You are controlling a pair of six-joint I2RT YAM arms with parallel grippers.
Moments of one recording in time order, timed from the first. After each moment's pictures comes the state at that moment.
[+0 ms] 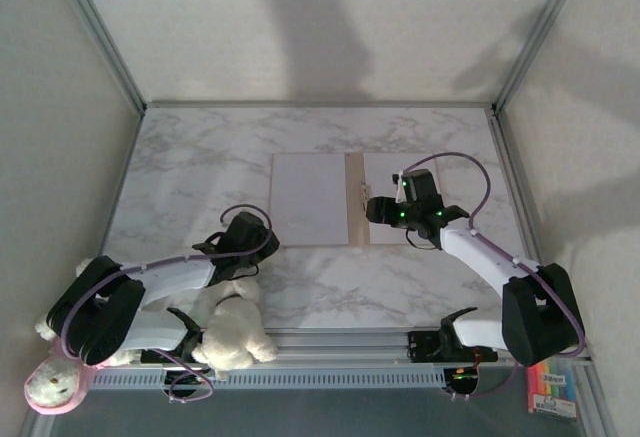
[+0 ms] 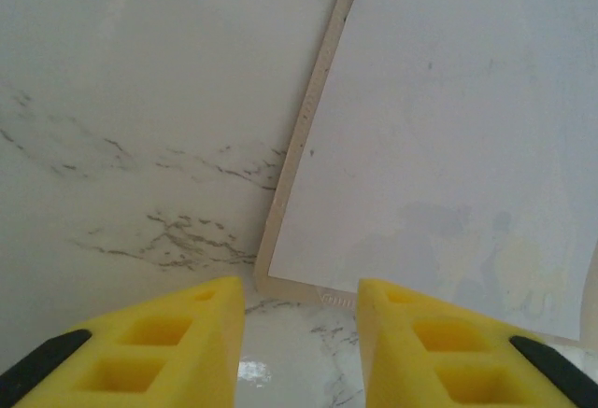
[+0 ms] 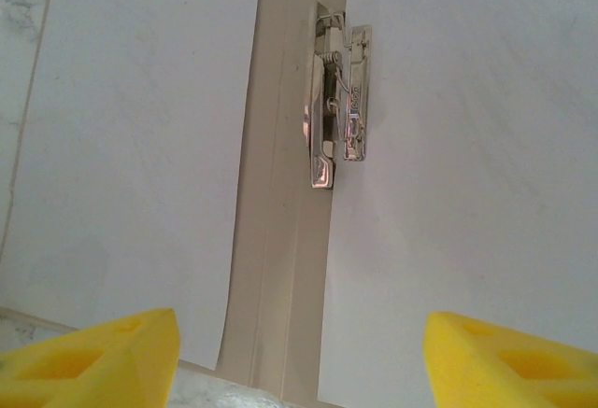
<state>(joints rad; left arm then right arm) -0.58 1.31 0.42 0.00 -0.06 -1.10 0.41 1.29 0.73 -0.29 -0.16 0.44</state>
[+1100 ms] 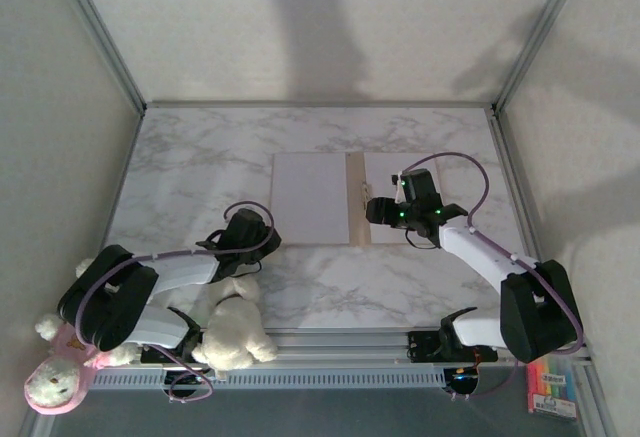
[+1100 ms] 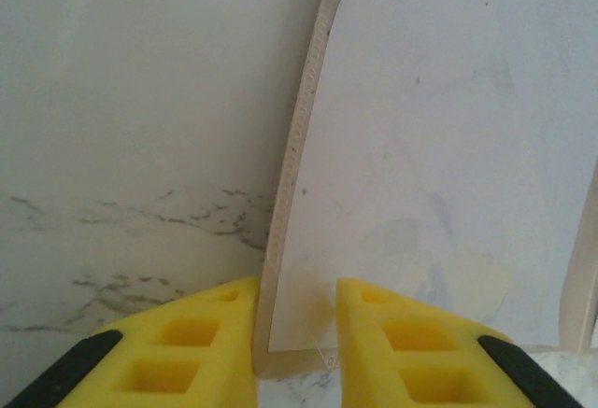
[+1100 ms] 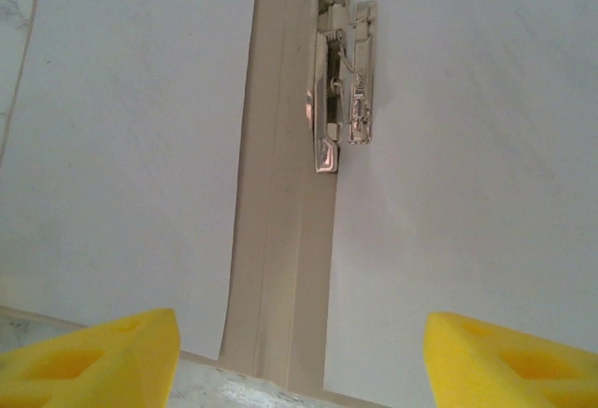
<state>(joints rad) -0.54 1.39 0.42 0.17 0.01 -1.06 0.41 1.31 0.74 -0.31 -0.18 0.44</state>
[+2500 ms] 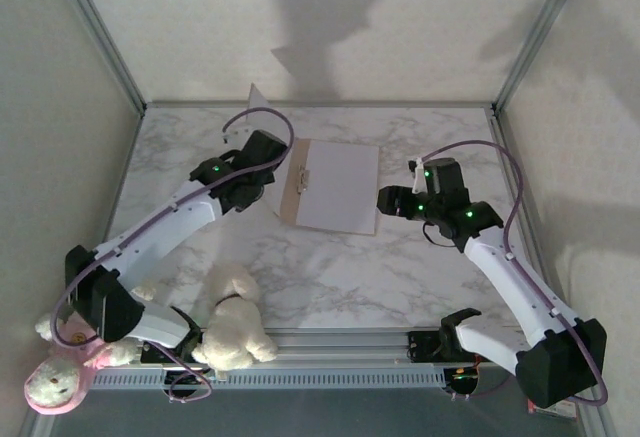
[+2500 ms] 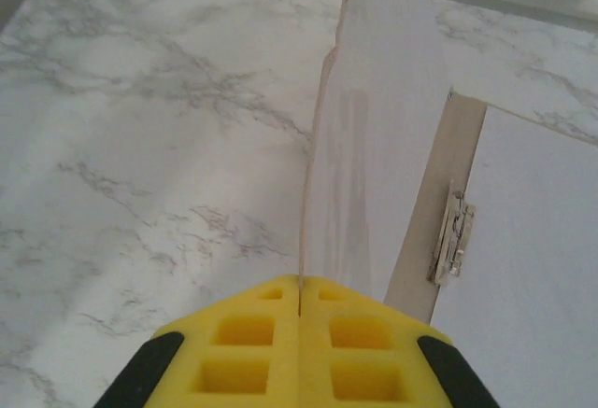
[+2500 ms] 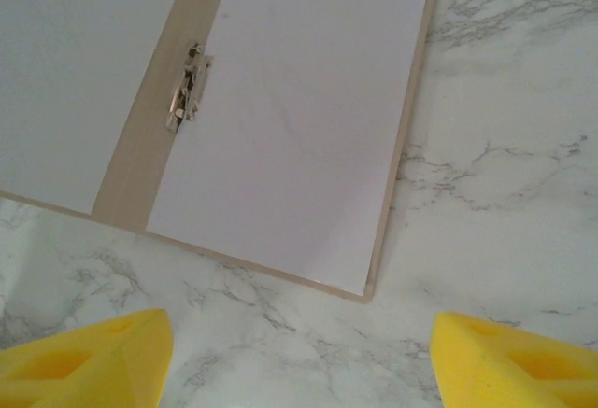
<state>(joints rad) -0.67 1.49 1.41 -0.87 -0.72 -0.73 0.37 1.06 0.90 -0.62 -0.18 0.40</state>
